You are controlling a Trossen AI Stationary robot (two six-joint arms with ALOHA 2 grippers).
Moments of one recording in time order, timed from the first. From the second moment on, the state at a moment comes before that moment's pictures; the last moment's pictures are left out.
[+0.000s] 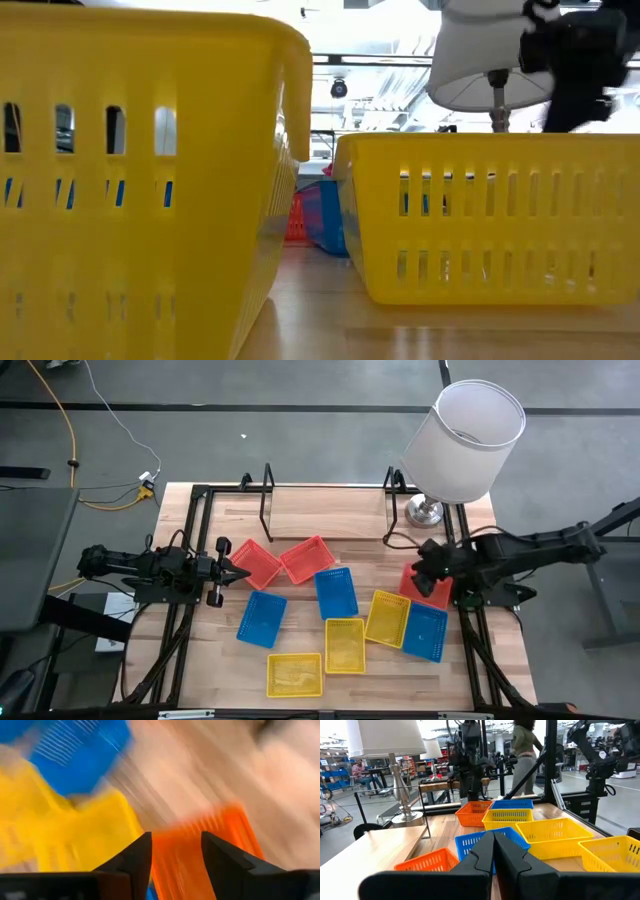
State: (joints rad) left arm -0.03 0.00 0.01 0.02 -0.08 0.11; right arm 0.11 0.77 0.66 -0.96 0.13 0.85
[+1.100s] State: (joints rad) left arm -0.03 0.00 0.01 0.02 -0.08 0.11; right arm 0.18 1.18 0.69 -1.15 0.24 0.94
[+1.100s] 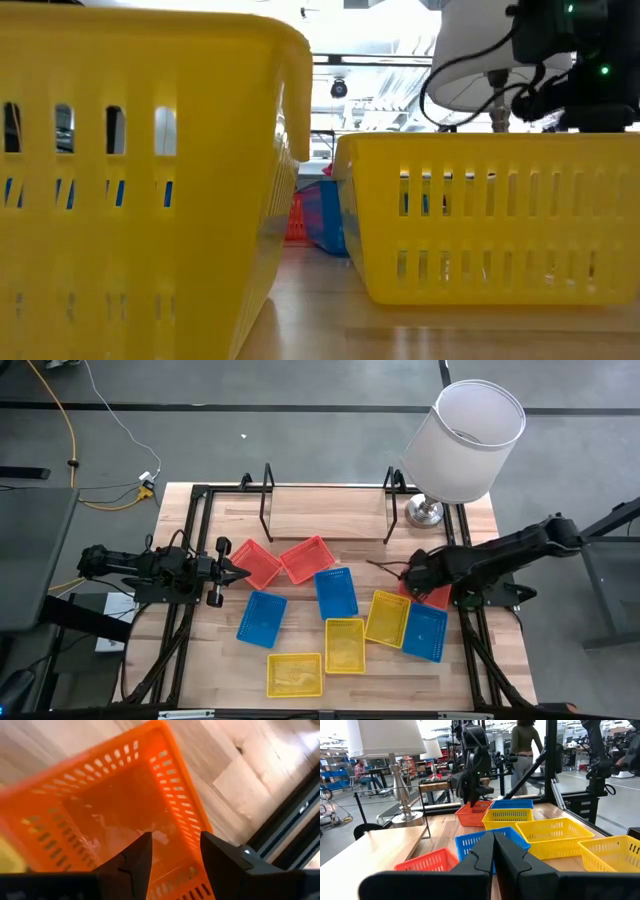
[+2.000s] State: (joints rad) left arm -0.03 0.00 0.01 0.02 -0.08 0.11; right arm 0.16 1.27 0.75 -1.22 0.37 0.81
